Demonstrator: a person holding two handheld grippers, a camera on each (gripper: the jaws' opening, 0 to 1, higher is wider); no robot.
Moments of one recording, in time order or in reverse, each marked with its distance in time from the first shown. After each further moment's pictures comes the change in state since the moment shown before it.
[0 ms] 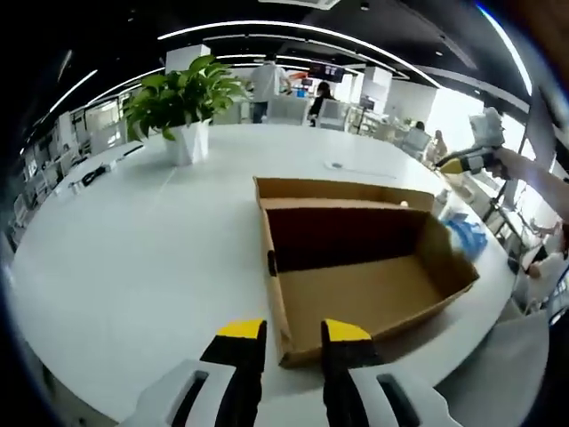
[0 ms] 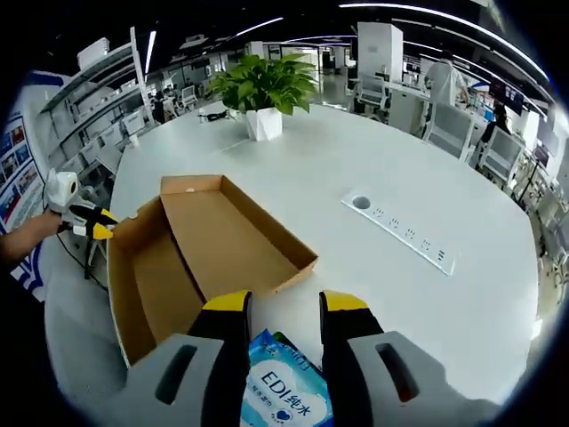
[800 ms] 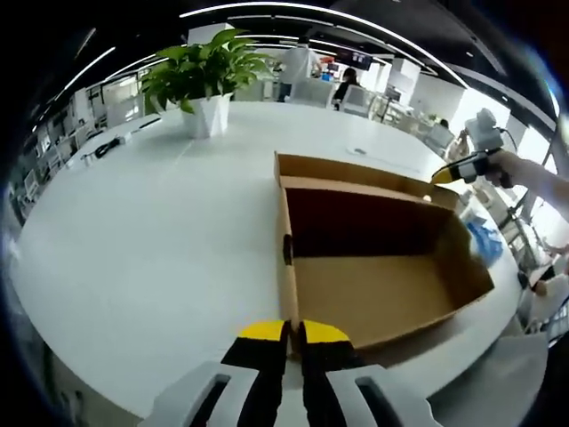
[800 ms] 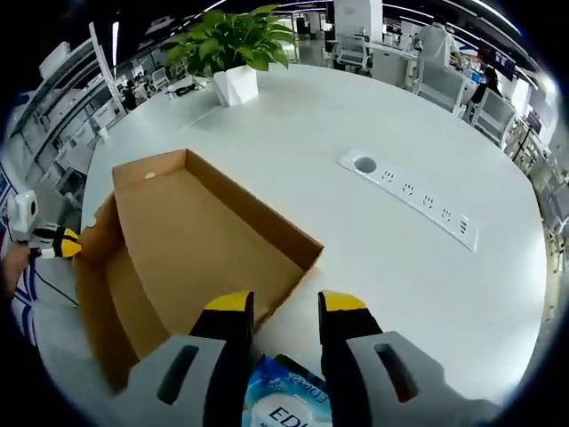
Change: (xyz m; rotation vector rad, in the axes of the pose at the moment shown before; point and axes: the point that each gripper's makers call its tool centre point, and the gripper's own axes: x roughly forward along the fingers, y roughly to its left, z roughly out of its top) left arm 0.007 0.005 -0.009 -0.088 0.075 0.064; right arm 0.068 0.003 -0.016 0.098 0.165 -0.074
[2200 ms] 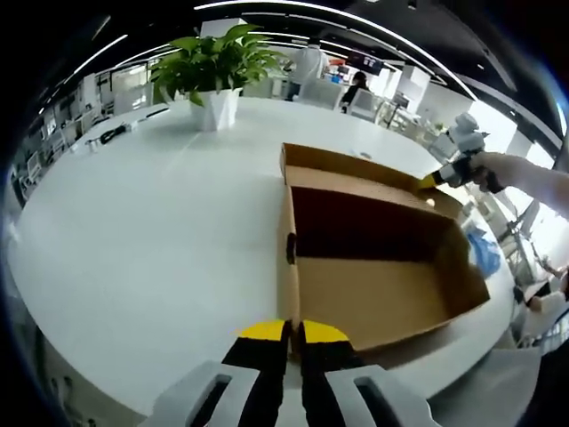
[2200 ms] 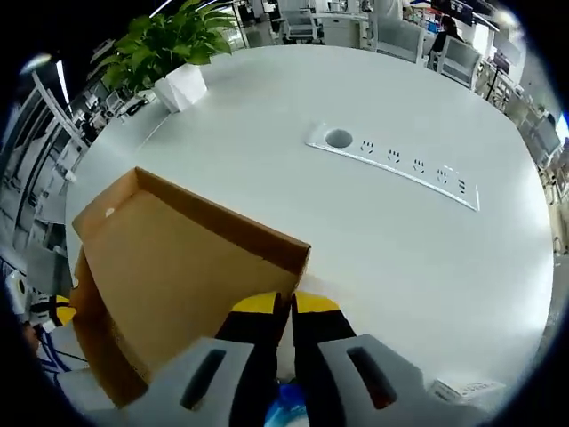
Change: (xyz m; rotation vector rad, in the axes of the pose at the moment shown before) left arm 0.000 0.000 -0.002 -0.068 0.000 -0.001; right arm 0.026 -0.016 0.014 0.236 0.064 -0.077
